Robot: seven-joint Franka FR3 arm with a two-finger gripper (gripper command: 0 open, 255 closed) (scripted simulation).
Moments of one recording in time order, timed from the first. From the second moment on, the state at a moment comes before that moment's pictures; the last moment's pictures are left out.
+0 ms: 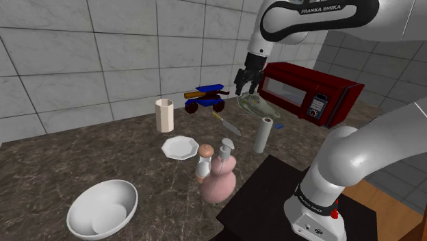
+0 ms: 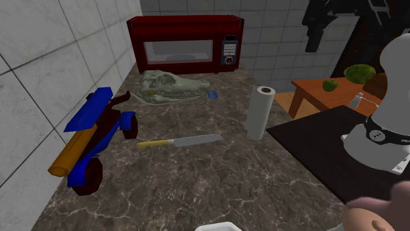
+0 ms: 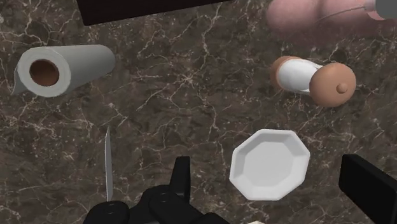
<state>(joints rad) -0.02 -0.58 -0.12 -2.37 0.04 1.84 0.02</state>
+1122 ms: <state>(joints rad) -0.07 0.02 -0.26 -2.17 0.09 2.15 -0.18</state>
